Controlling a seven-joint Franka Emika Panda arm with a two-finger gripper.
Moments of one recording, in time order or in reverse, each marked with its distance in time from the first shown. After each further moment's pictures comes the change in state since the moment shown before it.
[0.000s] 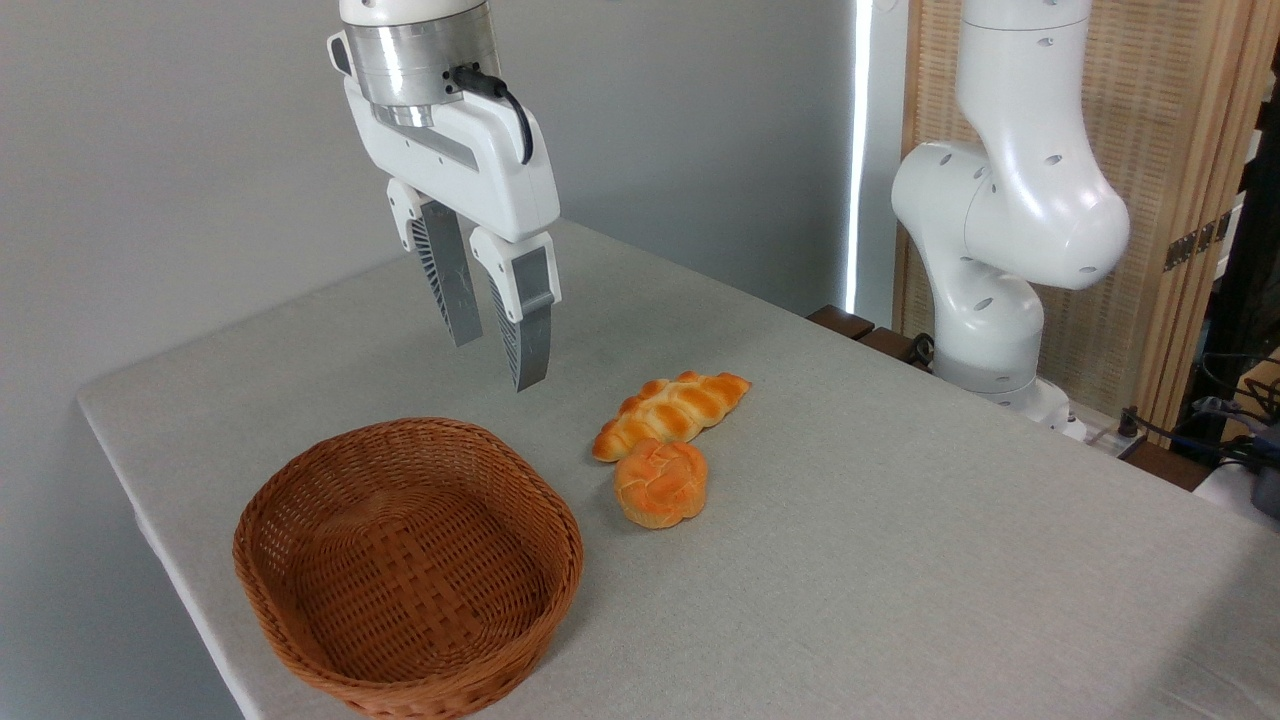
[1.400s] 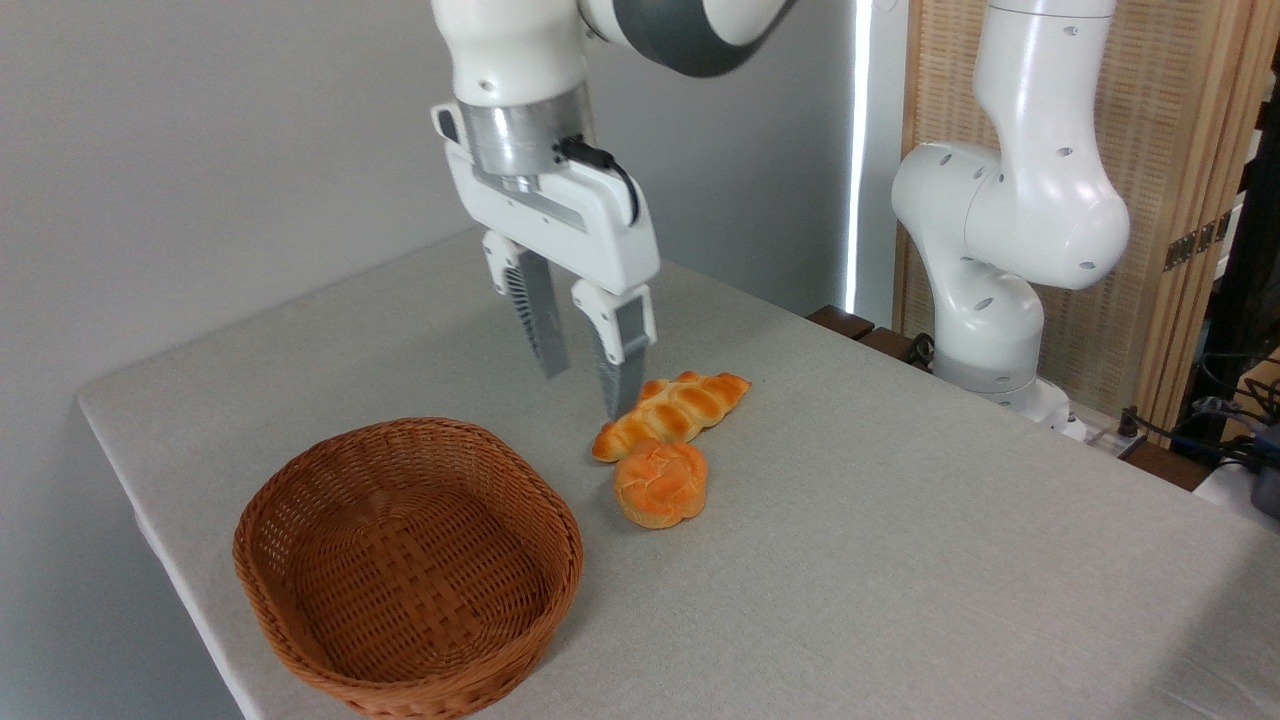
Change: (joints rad) arm 0.002 -0.195 0.007 -0.374 0.000 0.136 0.001
